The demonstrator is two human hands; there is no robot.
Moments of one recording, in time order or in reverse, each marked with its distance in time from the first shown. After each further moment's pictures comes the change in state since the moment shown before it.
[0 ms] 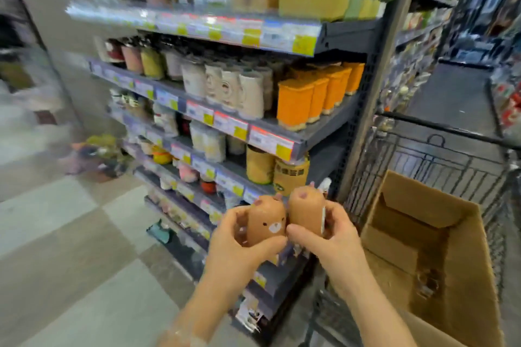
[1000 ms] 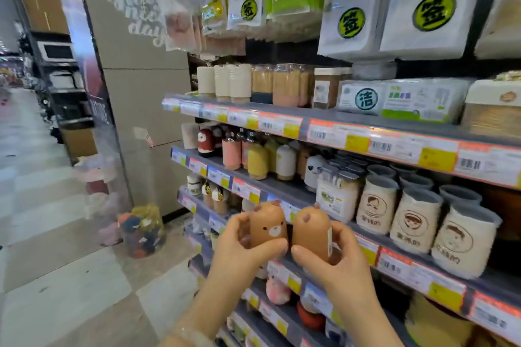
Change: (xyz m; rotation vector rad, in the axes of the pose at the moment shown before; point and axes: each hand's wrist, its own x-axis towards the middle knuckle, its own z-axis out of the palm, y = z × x) left_hand 0.244 0.087 -0.253 -0.006 0.051 0.134; right_hand 0.191 -0.086 0.281 0.104 -0.021 -0.160
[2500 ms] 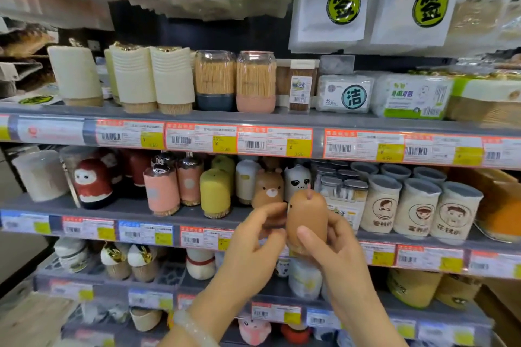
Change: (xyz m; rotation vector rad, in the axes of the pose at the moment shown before) left_hand 0.157 -0.012 -0.009 -0.069 -0.777 0.374; right_hand 0.076 0.008 0.085 0.125 0.578 -0.054
